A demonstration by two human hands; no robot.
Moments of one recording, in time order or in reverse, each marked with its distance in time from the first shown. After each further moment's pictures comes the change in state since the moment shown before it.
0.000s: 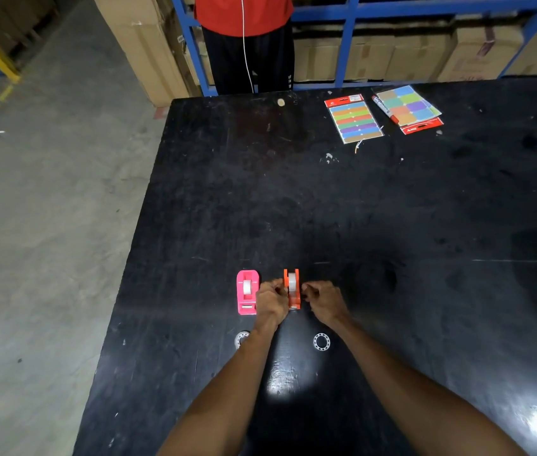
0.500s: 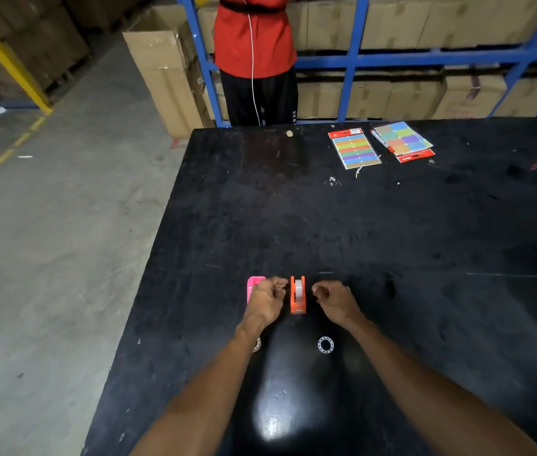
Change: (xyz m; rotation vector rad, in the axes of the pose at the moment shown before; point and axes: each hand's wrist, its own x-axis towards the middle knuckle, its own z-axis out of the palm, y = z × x) left_hand -0.035 0.021 -0.052 0.525 -0.091 0.387; right_hand -0.026 -0.023 -0.033 0.010 0.020 -0.016
